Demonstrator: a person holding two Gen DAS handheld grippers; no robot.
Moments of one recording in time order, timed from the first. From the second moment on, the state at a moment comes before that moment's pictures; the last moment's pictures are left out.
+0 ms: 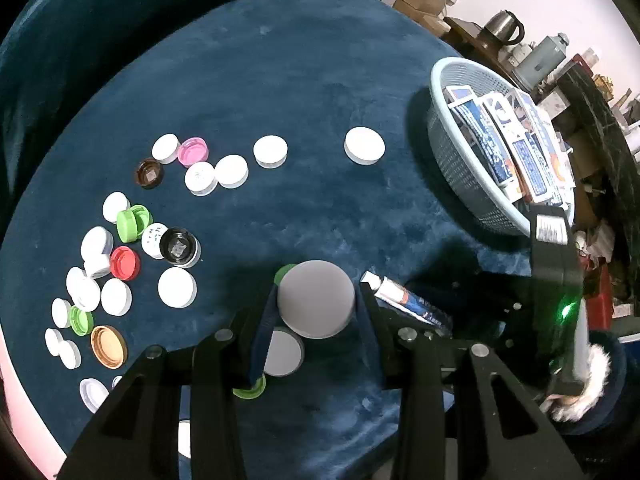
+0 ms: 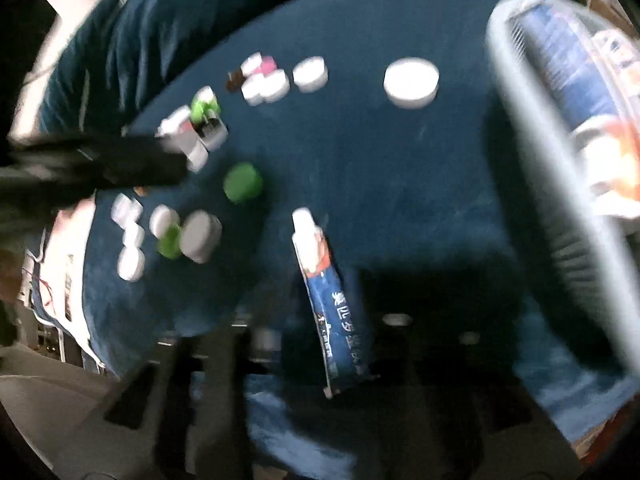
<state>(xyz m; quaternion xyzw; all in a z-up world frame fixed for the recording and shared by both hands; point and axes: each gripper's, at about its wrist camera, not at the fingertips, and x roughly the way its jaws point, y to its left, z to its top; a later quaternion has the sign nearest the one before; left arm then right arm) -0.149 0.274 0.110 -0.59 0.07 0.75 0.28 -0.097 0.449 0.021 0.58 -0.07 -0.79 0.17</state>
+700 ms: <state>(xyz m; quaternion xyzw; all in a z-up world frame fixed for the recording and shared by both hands) -0.174 0.469 0.169 -0.52 0.00 0.76 0.38 -0.083 0.628 0.165 0.38 -0.21 -0.90 -0.08</state>
